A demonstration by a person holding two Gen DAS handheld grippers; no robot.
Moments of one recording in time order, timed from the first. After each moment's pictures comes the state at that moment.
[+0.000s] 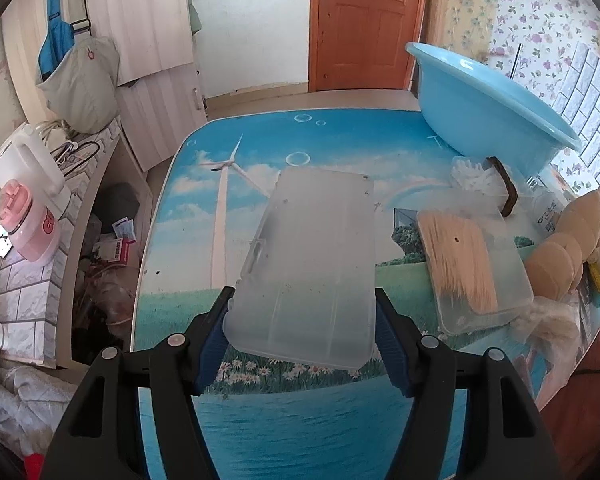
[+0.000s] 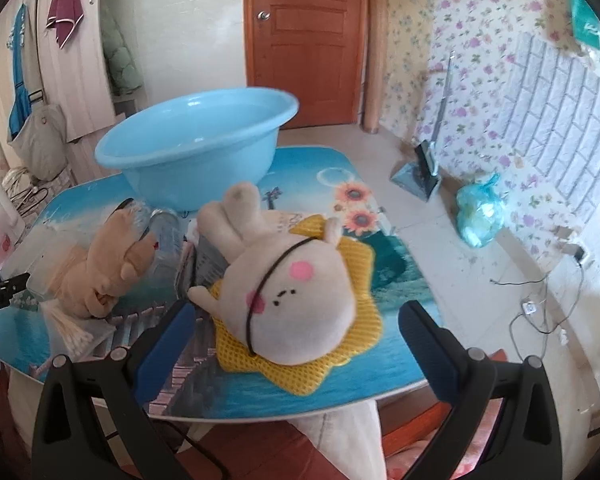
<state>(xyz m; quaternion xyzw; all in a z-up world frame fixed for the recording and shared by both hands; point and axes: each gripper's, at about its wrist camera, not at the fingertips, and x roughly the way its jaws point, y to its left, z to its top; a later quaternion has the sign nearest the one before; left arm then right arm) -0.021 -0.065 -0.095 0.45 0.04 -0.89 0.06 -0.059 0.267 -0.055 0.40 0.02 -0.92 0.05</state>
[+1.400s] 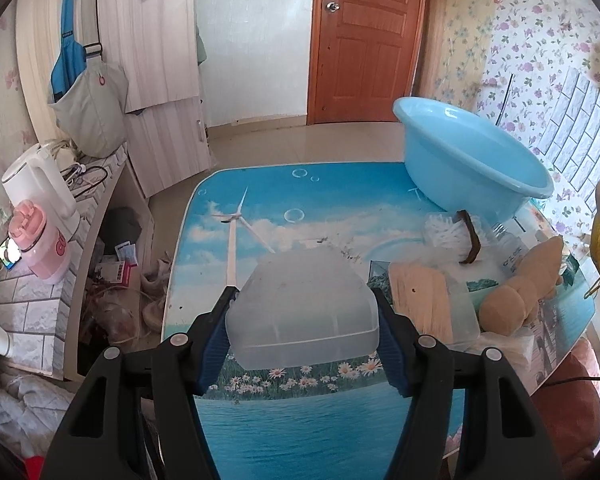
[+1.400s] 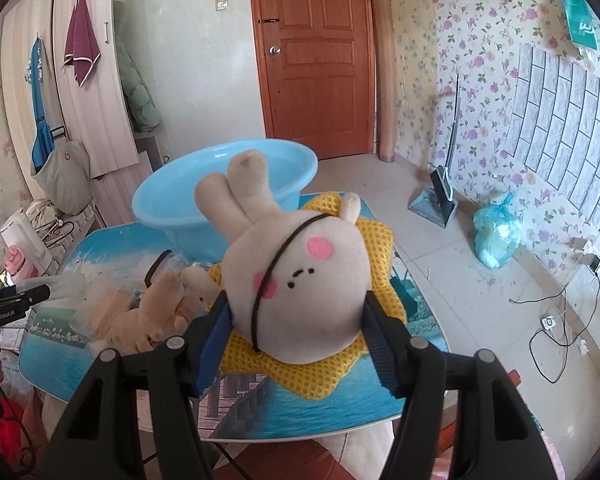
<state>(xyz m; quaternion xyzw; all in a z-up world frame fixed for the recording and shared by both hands) -0.008 -0.065 -0.046 0.40 0.05 -0.91 0.06 -0.042 0.261 -0.011 0.32 -0.01 -0.94 0.08</state>
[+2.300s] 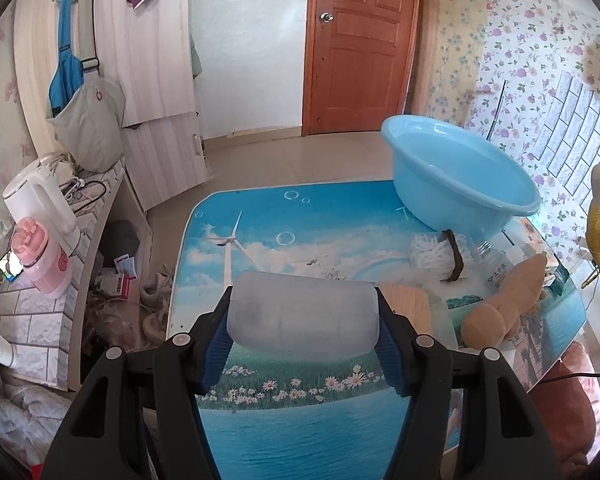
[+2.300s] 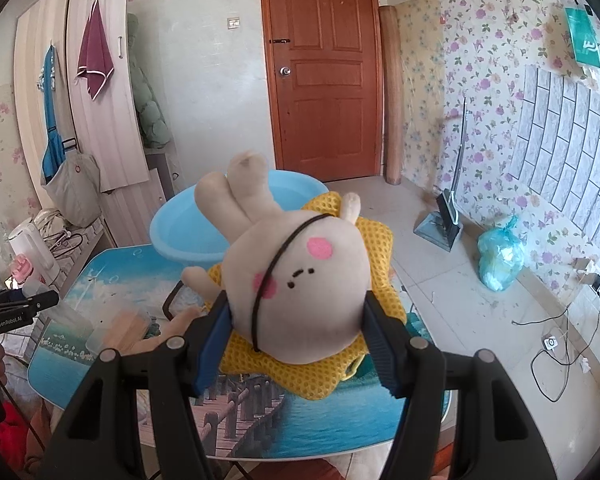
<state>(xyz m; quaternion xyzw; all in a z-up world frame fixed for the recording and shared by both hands) -0.010 -0.057 -0.025 0.39 0.05 -0.92 0.06 -0.042 0.257 0.011 0.29 -0.01 -0.95 0.09</state>
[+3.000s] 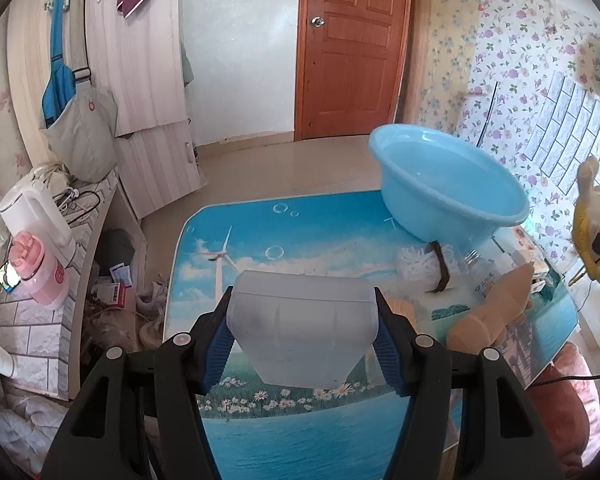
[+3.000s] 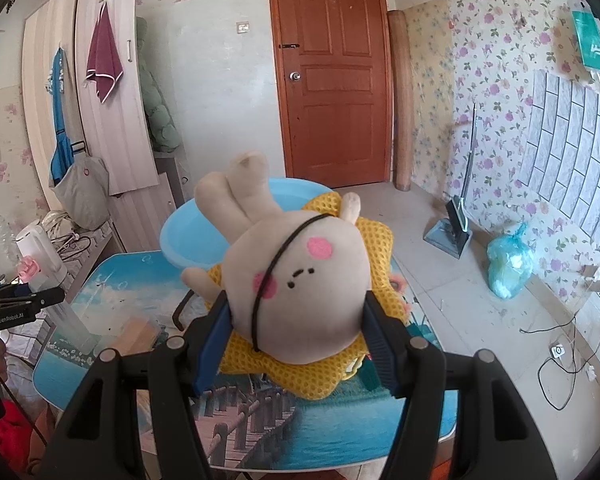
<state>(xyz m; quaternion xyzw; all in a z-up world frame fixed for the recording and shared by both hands) -0.016 -0.050 -0.010 0.38 0.04 -0.92 0.04 -0.048 0.251 0.013 0.28 0.00 -0.95 0.11</state>
